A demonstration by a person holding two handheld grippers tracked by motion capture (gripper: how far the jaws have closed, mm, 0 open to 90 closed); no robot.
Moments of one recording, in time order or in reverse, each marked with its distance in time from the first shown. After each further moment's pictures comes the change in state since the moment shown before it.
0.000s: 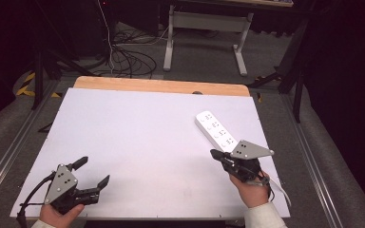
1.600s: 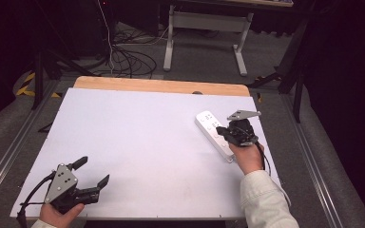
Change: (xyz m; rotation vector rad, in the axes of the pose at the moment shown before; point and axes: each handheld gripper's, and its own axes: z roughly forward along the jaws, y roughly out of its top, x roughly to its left) left arm 0.001 -0.001 0.001 0.010 0.002 -0.010; right arm -0.087 0.007 0.065 0.219 -0.104 0.179
